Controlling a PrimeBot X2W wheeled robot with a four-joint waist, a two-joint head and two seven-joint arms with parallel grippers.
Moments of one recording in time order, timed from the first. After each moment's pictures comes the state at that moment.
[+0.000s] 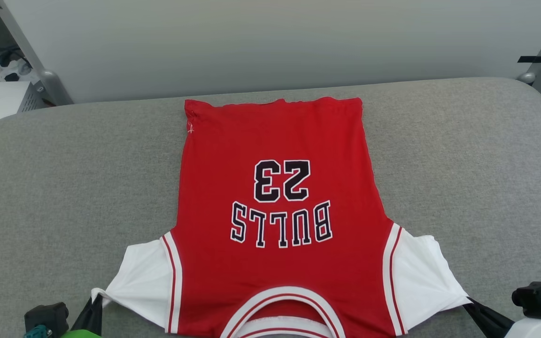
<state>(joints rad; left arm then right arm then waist) 0.04 0.55 -0.42 0.34 -0.78 0.18 -0.26 -0.16 -0.74 0.84 0.41 0.90 0.13 -0.23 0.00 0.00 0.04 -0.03</state>
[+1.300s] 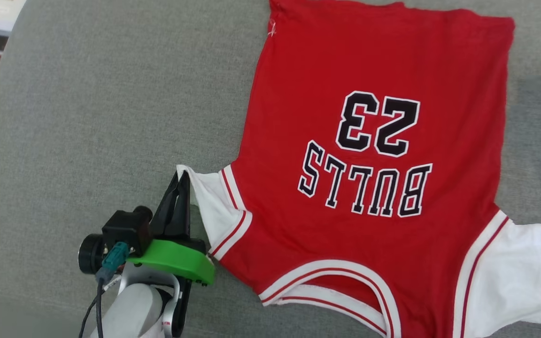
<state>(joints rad) -0.19 0.28 -0.39 0.08 -0.45 0.18 -0.26 -1.06 -0.75 0.27 0.31 0.72 0.13 1.01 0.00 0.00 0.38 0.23</state>
